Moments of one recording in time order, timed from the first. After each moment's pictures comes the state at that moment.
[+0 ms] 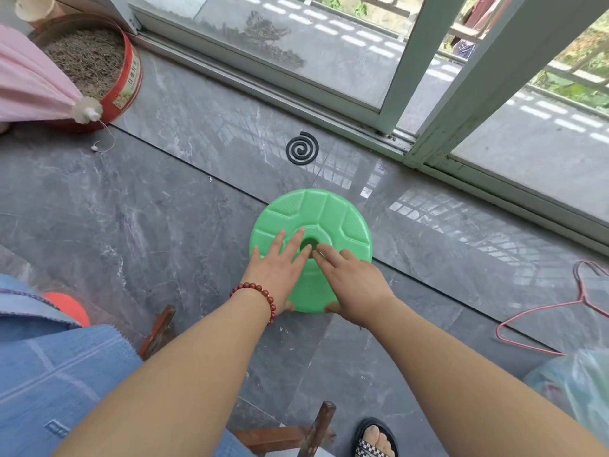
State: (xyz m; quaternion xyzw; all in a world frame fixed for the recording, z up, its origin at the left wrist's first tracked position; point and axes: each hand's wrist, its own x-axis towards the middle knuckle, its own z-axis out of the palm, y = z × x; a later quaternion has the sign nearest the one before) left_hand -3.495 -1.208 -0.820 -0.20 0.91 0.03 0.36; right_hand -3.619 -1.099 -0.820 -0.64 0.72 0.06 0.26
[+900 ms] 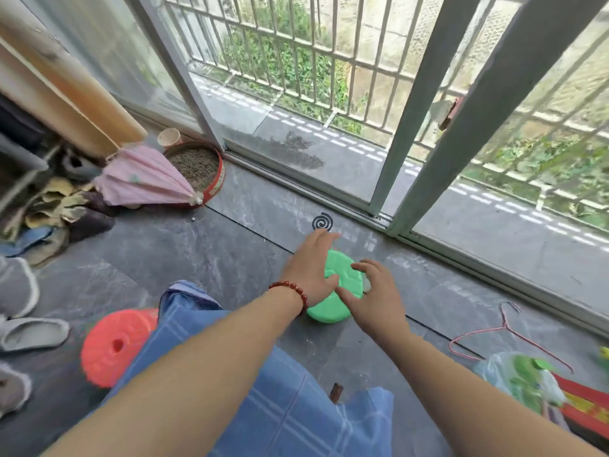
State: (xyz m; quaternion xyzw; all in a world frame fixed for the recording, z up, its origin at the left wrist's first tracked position) left_hand -3.493 -1.187 -0.481 -0.33 0.88 0.34 0.04; right_hand -3.570 -1.063 -0.495 -0.31 0.84 -0.33 0.30
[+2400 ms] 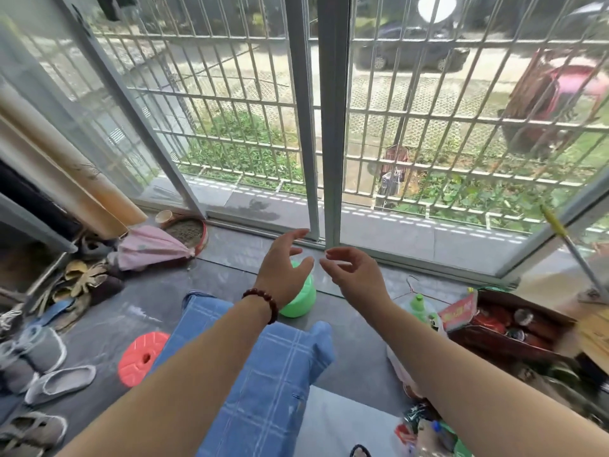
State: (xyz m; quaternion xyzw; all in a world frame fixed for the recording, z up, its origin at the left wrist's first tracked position) left_hand -3.376 -0.895 -0.125 -0.30 0.81 0.46 -0.17; right_hand -3.466 -0.782 -0.146 -0.18 0.72 -0.61 0.29
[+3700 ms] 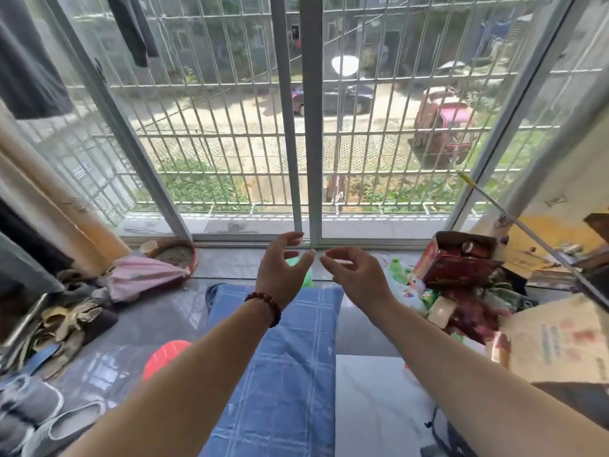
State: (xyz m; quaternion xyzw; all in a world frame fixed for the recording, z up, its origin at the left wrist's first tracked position) left_hand -3.064 -0.869 -0.065 -0.21 0.80 0.53 -0.21; right_hand -3.123 -0.741 -0.074 -0.15 0.75 -0.63 0.13
